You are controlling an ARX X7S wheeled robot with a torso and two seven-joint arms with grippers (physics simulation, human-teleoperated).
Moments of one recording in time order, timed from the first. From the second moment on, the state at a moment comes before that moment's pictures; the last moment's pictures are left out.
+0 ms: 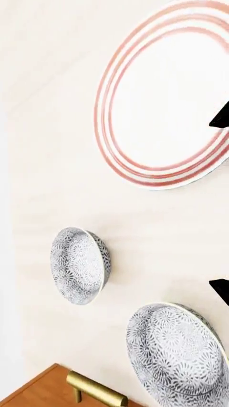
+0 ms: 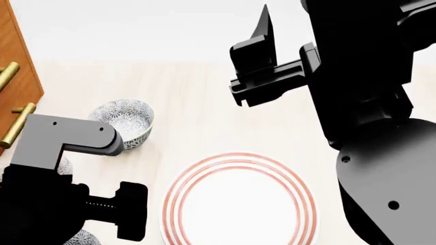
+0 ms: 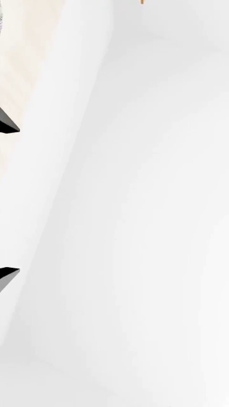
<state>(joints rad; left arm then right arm) -0.87 -0.31 0.29 0.25 -1.91 -1.31 -1.53 1.14 0.43 -0.16 -0.63 0.73 1.44 0.36</state>
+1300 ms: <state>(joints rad) -0.73 -0.55 0.67 0.32 -1.93 -0.98 -1.47 1.15 0.45 -0.18 -0.62 0.77 1.41 0.40</state>
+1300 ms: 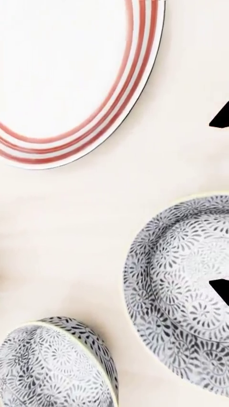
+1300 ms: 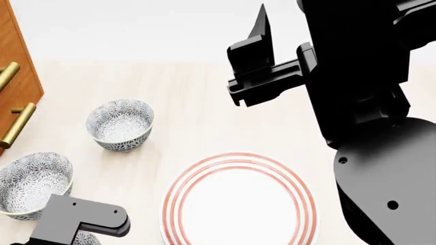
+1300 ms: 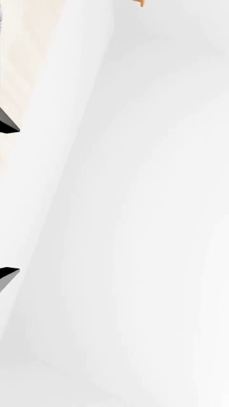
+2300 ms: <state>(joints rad) -0.67 -0.56 0.73 0.29 -1.87 -0.95 -1.40 1.15 0.46 -0.20 -0.62 0.81 1.39 0.42</state>
